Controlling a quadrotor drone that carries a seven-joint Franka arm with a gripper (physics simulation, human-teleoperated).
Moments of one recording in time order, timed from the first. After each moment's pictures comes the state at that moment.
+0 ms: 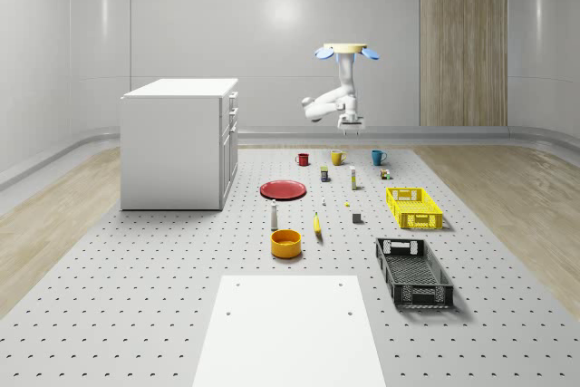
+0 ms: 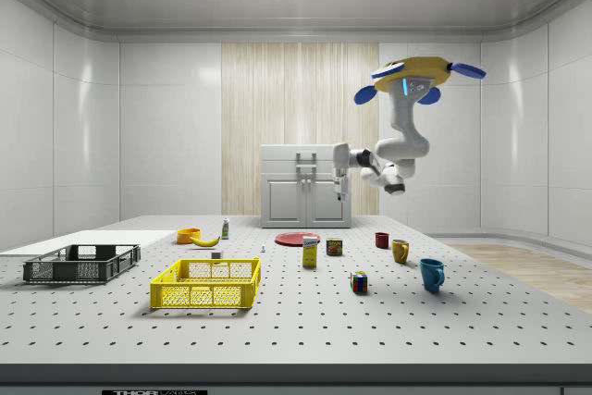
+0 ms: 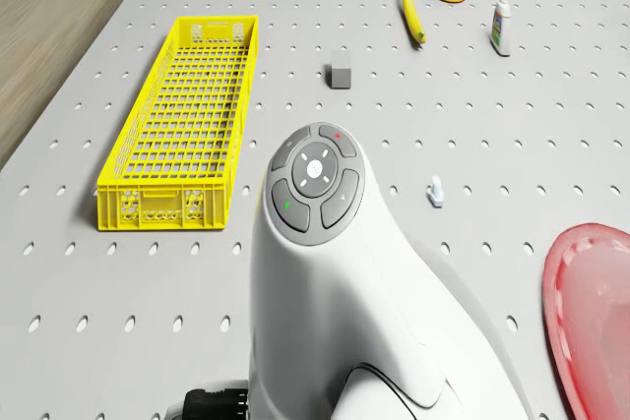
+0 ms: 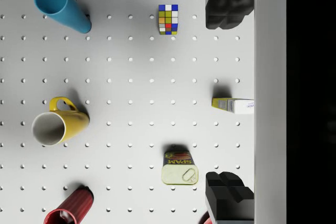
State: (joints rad) arm -1.06 -1.13 1.28 -2.89 -1.96 1.21 1.59
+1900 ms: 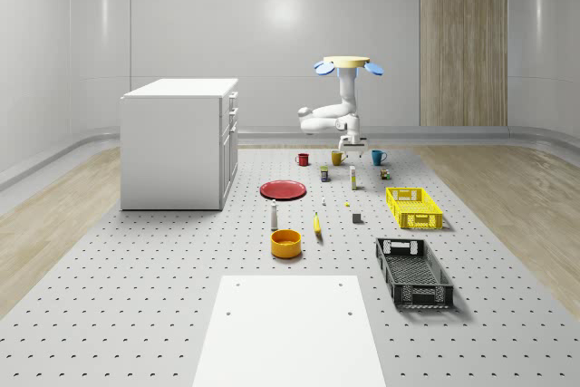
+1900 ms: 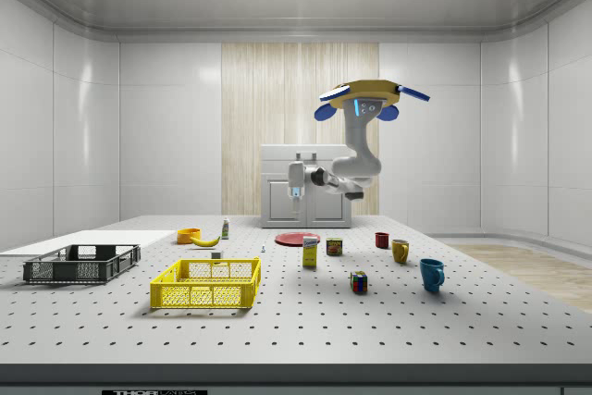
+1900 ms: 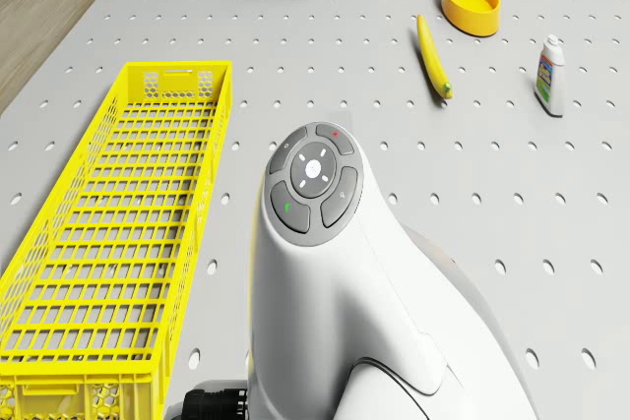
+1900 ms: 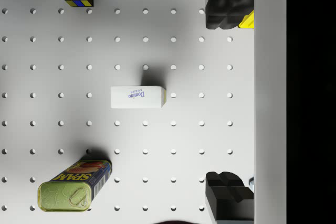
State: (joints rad) arm -1.12 -1.30 1.33 -2.88 -1.87 1.37 1.64
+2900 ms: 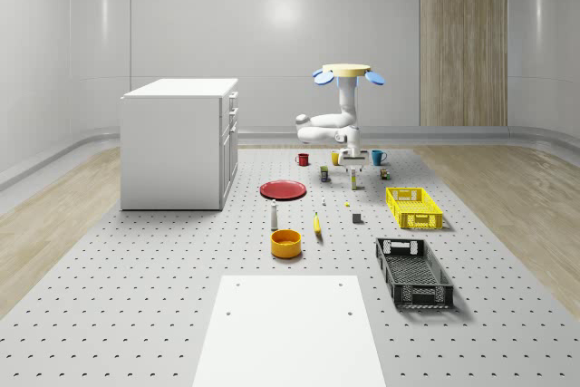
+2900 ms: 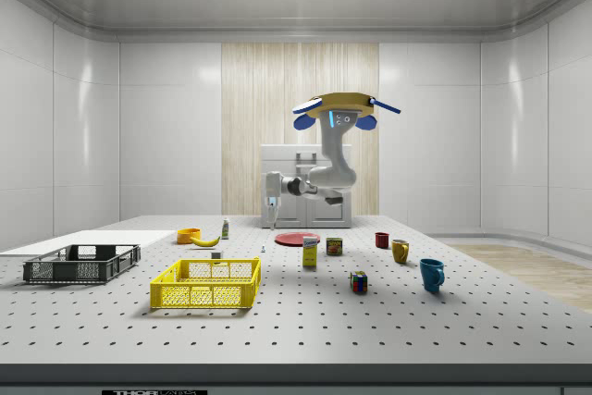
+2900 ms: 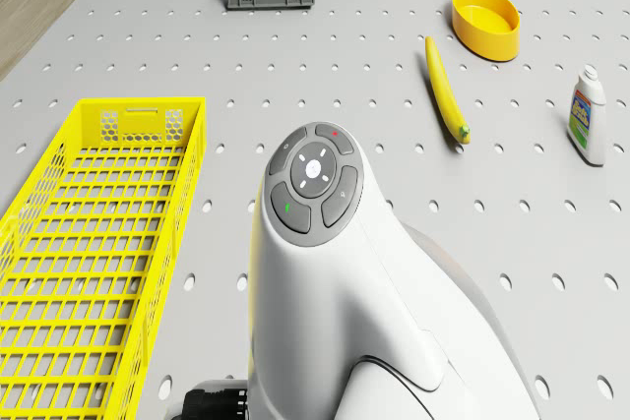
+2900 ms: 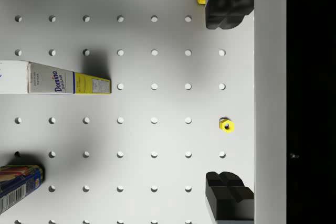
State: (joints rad) arm -1.14 -1.37 1.35 -2.88 -1.84 1.43 1.66
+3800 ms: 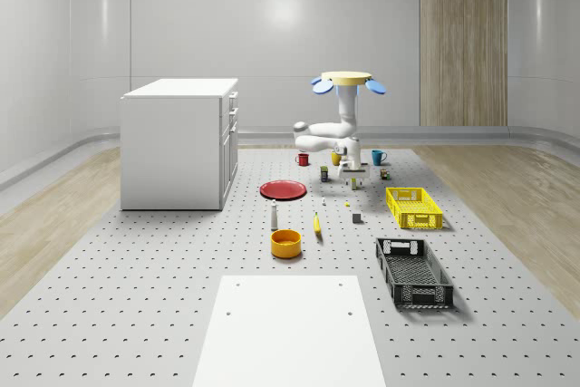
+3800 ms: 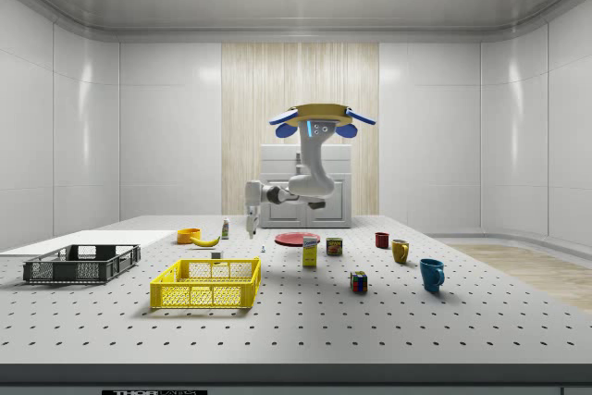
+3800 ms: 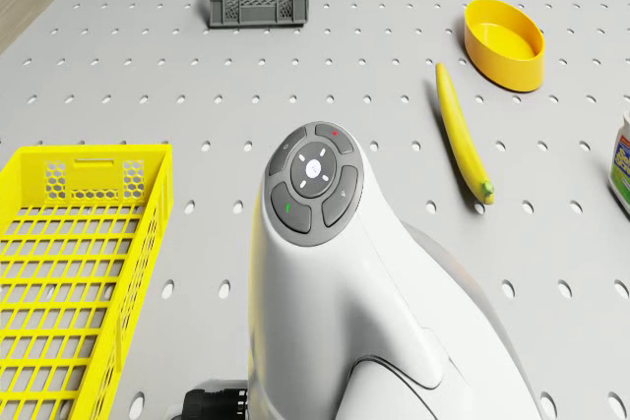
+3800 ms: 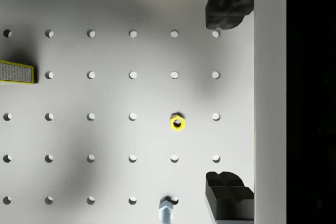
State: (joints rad) arm -1.15 -1.42 1.36 -2.87 -1.82 1.48 1.67
